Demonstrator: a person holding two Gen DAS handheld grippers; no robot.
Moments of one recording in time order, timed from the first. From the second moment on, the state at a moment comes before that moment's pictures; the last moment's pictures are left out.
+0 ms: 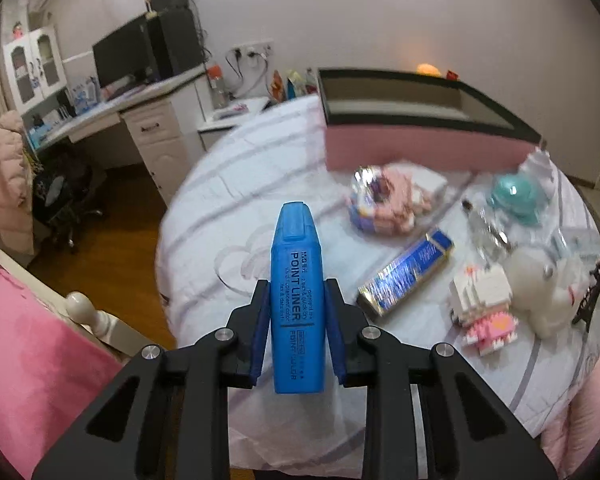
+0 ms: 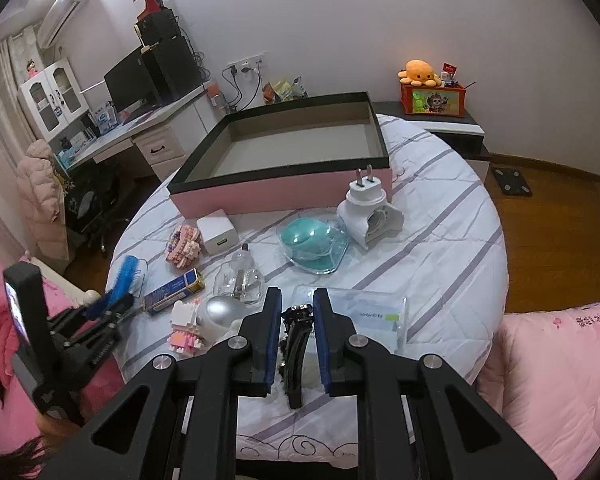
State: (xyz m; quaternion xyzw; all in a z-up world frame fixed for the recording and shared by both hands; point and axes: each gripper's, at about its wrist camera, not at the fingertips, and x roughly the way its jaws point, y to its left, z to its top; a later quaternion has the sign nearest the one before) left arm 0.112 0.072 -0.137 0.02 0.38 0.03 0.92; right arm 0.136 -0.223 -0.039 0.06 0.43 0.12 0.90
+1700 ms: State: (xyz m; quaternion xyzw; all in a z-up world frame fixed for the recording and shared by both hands) left arm 0.155 0.037 -0.088 0.03 0.35 0.01 0.94; right arm 0.165 -0.220 -0.068 0.04 0.47 0.09 0.88
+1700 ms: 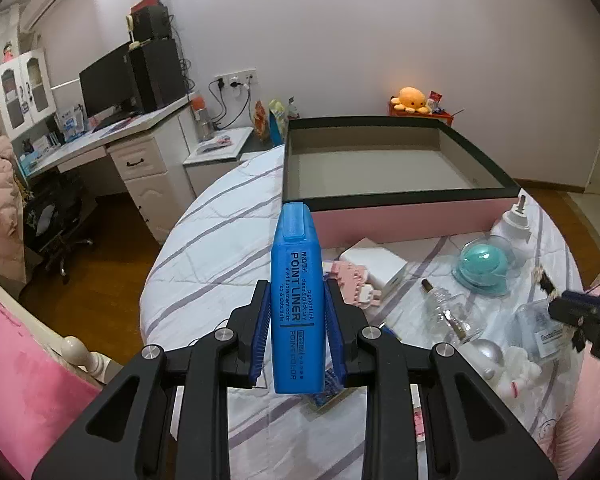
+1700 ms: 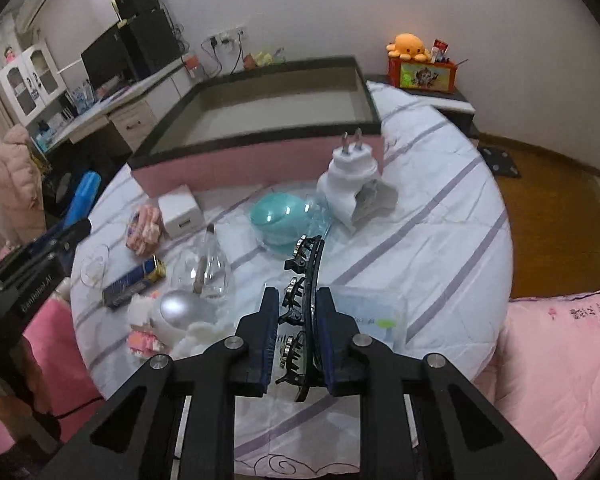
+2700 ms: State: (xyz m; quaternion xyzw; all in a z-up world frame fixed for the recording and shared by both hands) left arm 0.224 0.026 -0.034 0.05 0.30 -0.01 0.95; right arm 0.227 -0.222 0.008 0.04 0.35 0.11 0.93
